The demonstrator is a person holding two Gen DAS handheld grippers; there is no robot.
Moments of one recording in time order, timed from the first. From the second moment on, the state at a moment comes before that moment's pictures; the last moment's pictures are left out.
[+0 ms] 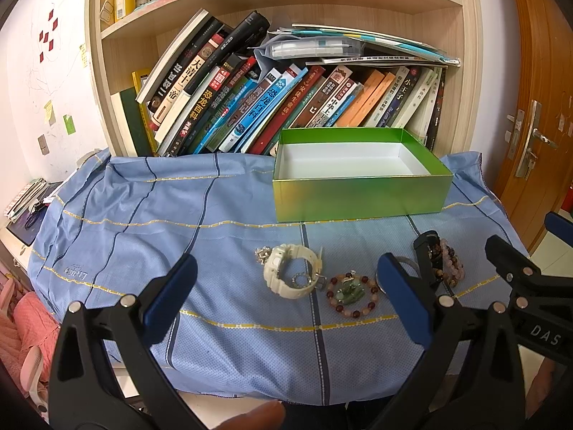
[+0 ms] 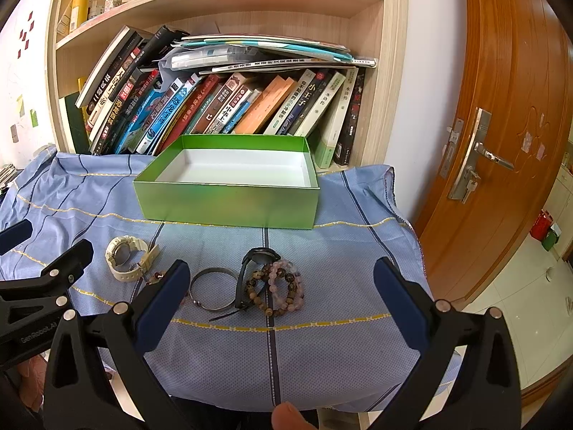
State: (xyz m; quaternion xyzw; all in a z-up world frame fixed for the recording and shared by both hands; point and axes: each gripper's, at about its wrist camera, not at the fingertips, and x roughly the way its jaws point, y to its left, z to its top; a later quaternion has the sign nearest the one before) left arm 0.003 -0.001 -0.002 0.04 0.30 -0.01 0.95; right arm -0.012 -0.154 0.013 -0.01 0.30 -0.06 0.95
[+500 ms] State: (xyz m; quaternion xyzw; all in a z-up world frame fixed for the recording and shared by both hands) left arm -0.001 0.001 -0.005 0.04 0.30 -0.01 0.95; right arm -0.012 -0.154 0.013 -0.01 0.30 -0.06 0.95
